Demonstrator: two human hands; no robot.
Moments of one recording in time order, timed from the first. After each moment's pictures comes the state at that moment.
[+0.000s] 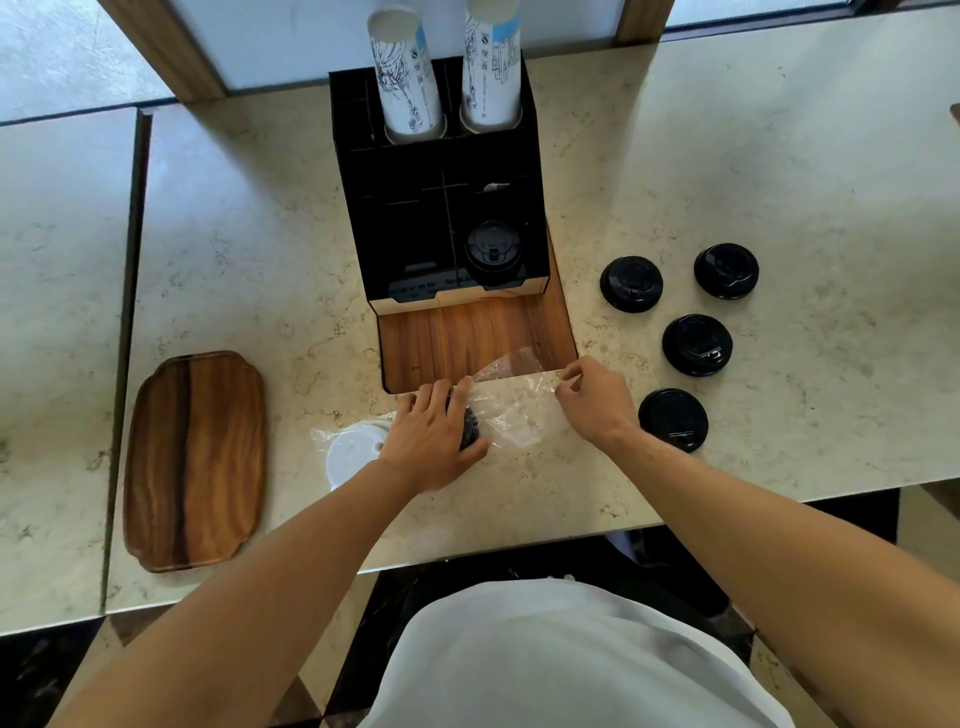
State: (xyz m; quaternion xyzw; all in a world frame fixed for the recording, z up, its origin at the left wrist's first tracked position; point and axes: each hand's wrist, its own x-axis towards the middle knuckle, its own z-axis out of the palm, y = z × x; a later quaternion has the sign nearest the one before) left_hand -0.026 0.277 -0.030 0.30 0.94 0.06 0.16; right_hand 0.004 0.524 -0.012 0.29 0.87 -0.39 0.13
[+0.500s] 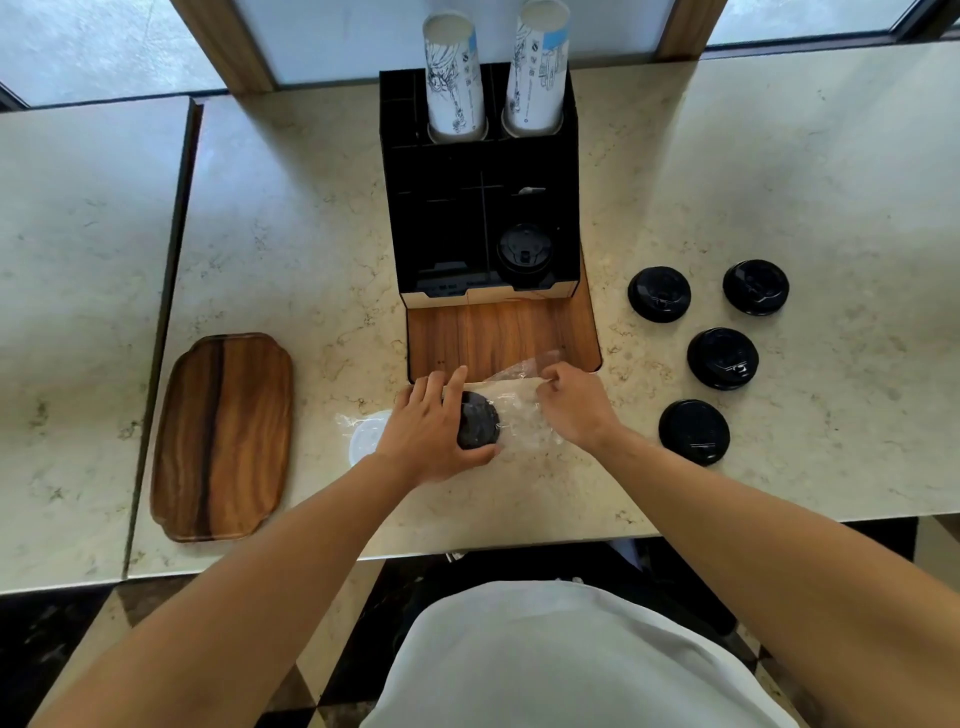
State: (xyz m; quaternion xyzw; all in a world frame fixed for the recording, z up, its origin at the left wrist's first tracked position) left_hand -0.026 0.252 -0.020 0.24 0.96 0.07 0.16; right_hand -0.015 0.478 -0.007 0.23 0.86 -0.40 0.19
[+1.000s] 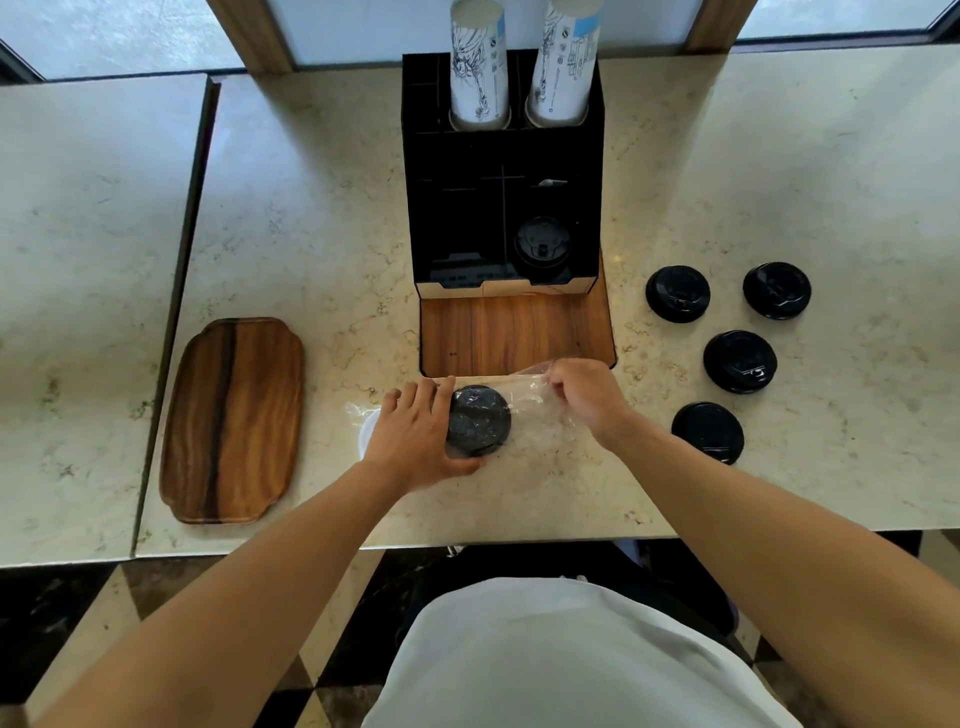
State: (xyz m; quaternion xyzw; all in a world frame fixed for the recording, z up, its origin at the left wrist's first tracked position) left_hand -0.016 0.224 -0.028 0.23 0.96 0.03 0.15; right_hand -0.026 0.475 -0.002 0.34 0.70 -0.59 0.21
